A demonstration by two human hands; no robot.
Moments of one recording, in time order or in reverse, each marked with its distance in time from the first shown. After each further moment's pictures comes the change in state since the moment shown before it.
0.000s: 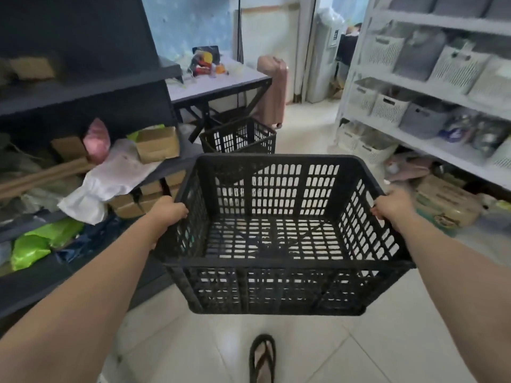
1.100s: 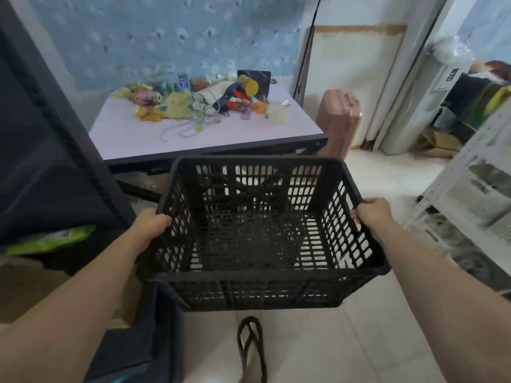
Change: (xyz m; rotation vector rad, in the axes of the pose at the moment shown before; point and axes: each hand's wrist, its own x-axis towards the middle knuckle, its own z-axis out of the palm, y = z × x) left_hand 0.584 0.324 0.057 -0.163 0.365 -0.279; right_hand 0.645 -0.433 0.288 0.069 -0.303 -0.222
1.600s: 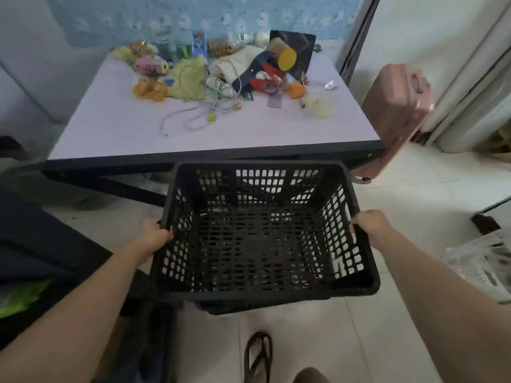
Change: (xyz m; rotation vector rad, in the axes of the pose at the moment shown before) left_hand 0.238 0.028 0.053 -0.032 -0.117 -0.258; right_hand 0.222 -0.074 0.186 -0.127 -0.236 0.207
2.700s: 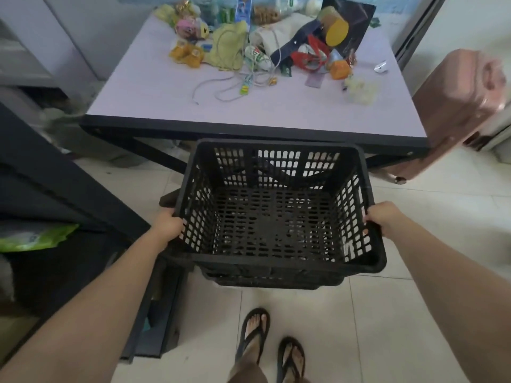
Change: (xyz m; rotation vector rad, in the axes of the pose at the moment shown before) left_hand -0.028 -0.027 0.028 -0.081 0.170 -0.080; right_hand 0.014 -0.028 0.012 -0.245 -0.171 0.017
